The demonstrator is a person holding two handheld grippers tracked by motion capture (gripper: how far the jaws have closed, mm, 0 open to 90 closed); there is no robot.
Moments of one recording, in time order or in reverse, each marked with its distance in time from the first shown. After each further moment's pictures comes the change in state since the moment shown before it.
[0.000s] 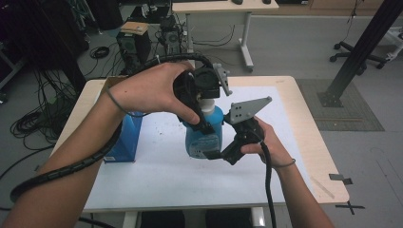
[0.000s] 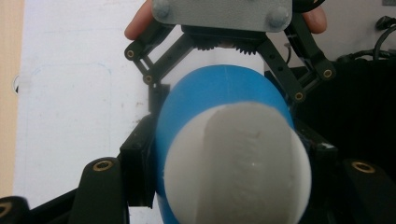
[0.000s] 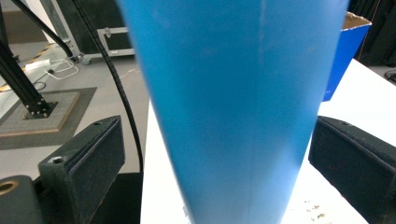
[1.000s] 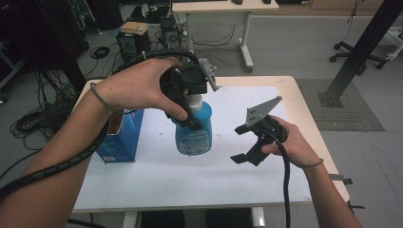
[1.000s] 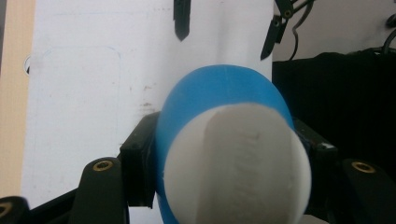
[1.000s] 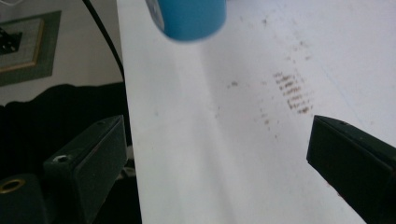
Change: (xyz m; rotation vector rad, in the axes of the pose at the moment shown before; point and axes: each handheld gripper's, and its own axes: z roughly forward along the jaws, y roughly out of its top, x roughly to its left) left arm 0.004 -0.018 -0.013 0.007 0.031 -0.040; right arm -0.010 -0.027 -0.039 0.351 -0.083 0.088
